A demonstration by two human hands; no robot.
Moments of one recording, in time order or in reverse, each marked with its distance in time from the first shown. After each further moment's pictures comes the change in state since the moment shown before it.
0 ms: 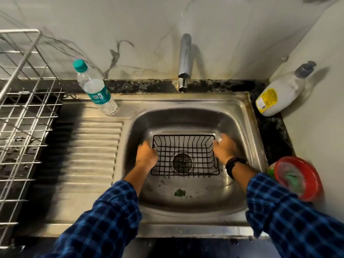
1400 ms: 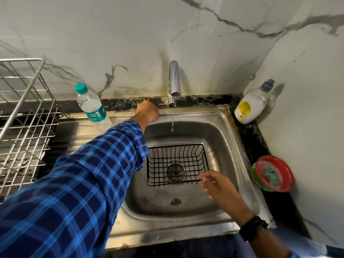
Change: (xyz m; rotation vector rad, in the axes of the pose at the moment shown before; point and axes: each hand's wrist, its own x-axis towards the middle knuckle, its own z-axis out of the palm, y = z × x) left_hand 0.084 0.161 -0.086 0.142 -0.011 0.251; right_hand -0.159 0.019 -0.041 0.435 -0.248 -0.207
